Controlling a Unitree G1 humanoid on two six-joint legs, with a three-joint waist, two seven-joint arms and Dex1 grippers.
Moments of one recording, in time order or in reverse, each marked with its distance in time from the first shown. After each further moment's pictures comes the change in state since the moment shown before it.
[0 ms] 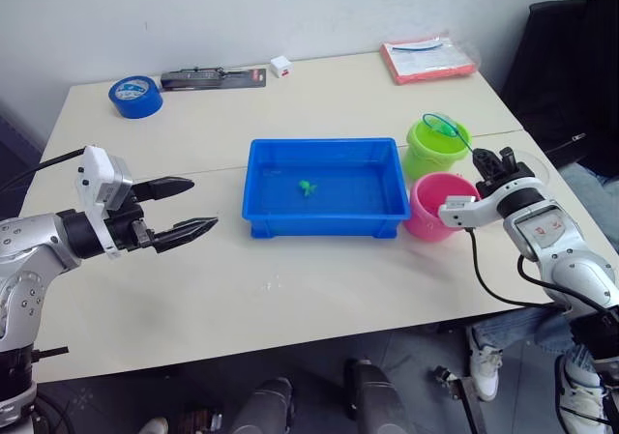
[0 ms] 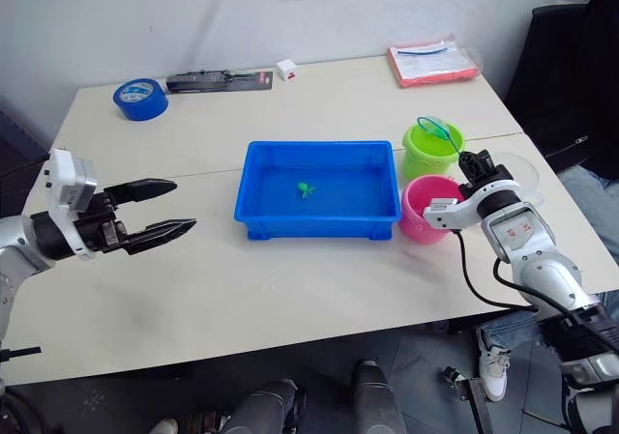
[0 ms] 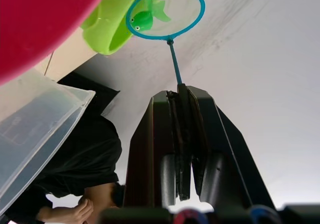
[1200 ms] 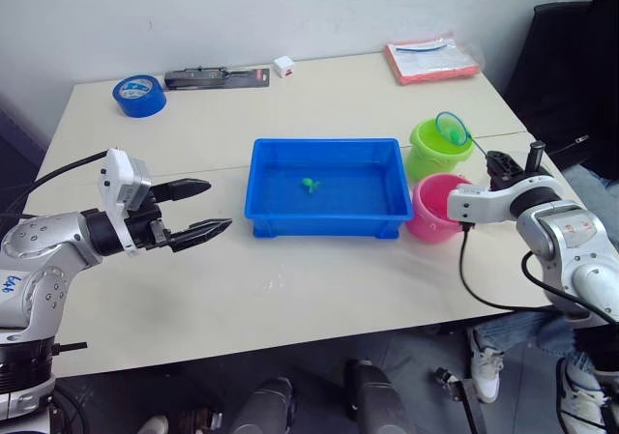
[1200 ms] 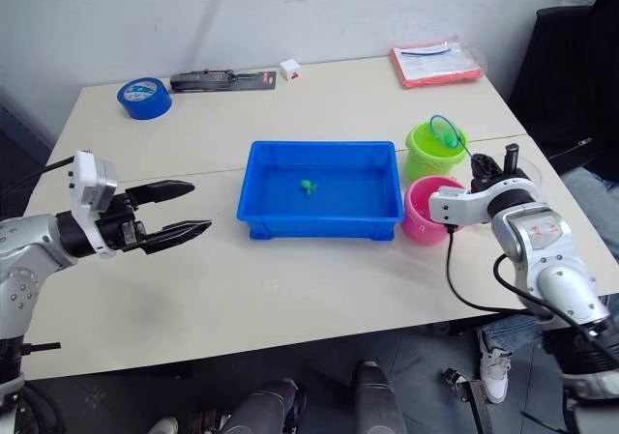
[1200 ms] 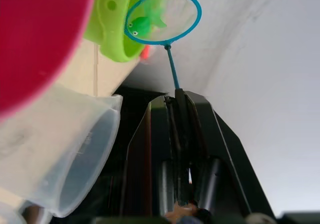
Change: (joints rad) left arm -0.046 -0.044 -0.082 0.043 0.007 -0.043 -0.009; right arm 0.057 -0.013 -0.109 -0.147 0.202 0.029 0.160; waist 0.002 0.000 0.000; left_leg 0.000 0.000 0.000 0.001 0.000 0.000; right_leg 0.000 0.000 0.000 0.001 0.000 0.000
